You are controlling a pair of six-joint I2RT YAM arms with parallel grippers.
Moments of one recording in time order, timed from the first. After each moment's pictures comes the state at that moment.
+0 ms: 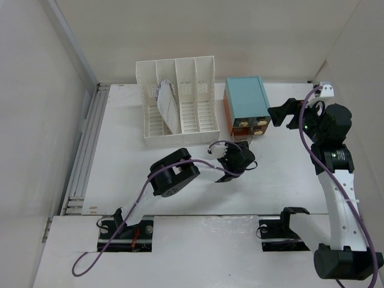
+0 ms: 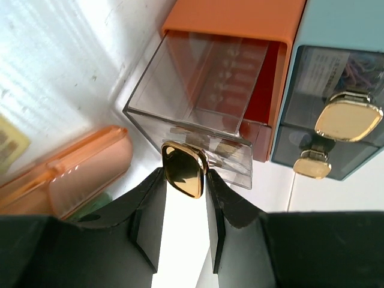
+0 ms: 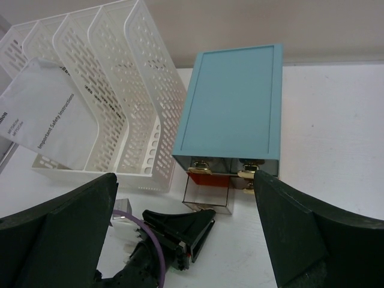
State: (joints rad) left arm -1.13 2.29 1.42 0.28 -0.83 -1.97; right arm -0.05 0.89 1.05 -0.28 -0.37 0.24
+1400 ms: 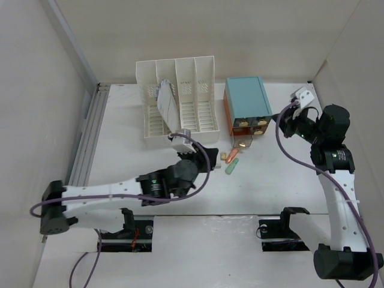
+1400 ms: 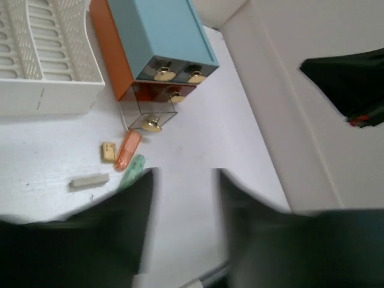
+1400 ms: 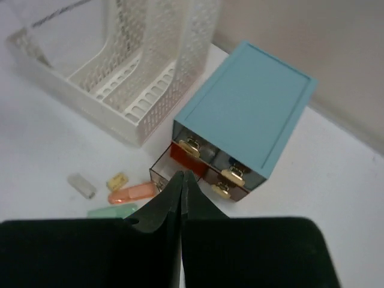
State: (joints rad) left arm -1.34 1.16 0.87 0.07 -0.85 -0.89; right arm -0.05 0.89 1.05 -0.37 -0.60 -0.23
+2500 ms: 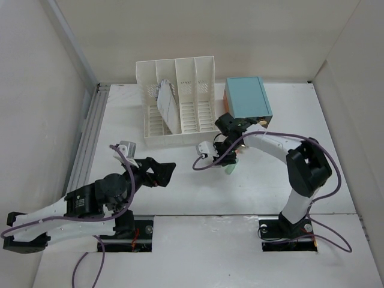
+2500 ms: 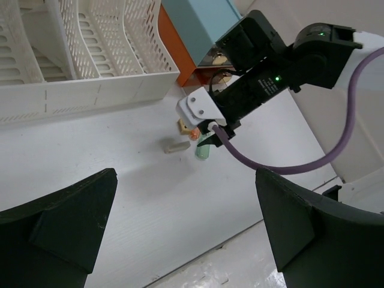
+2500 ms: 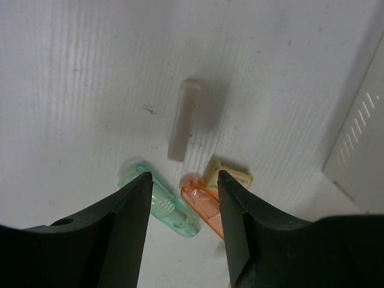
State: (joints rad) left arm -1.34 0.43 0.77 -0.56 -0.78 -0.66; right arm 0.62 1.75 1.26 -0.84 -0.37 -1.19
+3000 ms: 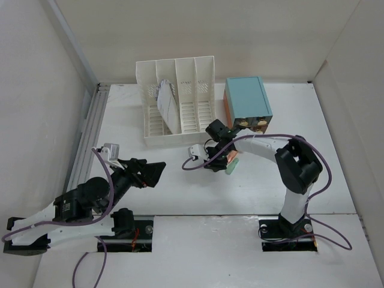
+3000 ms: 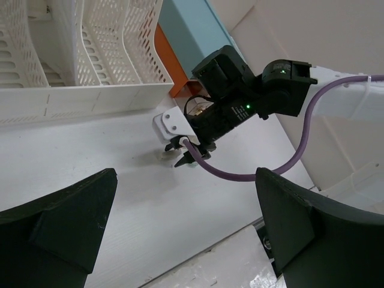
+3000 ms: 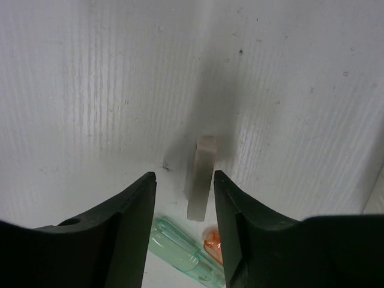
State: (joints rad) left arm -1.34 0.29 0.77 -0.60 -0.78 -0.68; right arm 0.70 1.83 1.25 -0.73 -0.39 -0.99
